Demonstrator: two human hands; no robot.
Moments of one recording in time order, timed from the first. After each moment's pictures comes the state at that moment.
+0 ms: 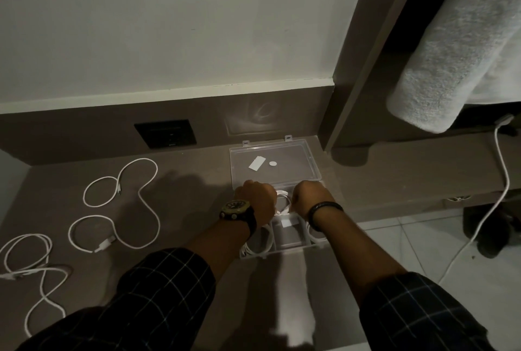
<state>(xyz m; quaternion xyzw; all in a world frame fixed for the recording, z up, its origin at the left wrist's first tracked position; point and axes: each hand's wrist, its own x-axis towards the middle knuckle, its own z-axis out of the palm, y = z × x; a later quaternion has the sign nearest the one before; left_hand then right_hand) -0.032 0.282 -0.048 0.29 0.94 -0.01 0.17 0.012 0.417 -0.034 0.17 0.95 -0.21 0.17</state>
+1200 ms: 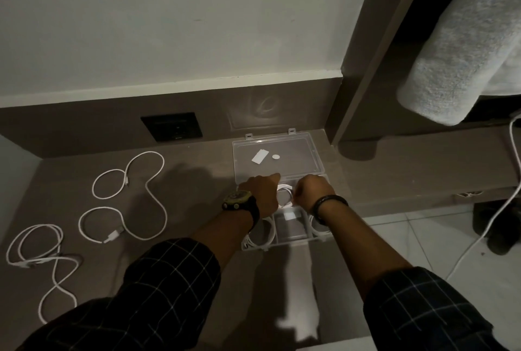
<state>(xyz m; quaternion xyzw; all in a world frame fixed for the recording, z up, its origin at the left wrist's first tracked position) -0.037 0.270 -0.054 0.25 0.93 0.16 0.21 0.006 0.413 -0.038 0.18 0.93 -0.24 0.19</state>
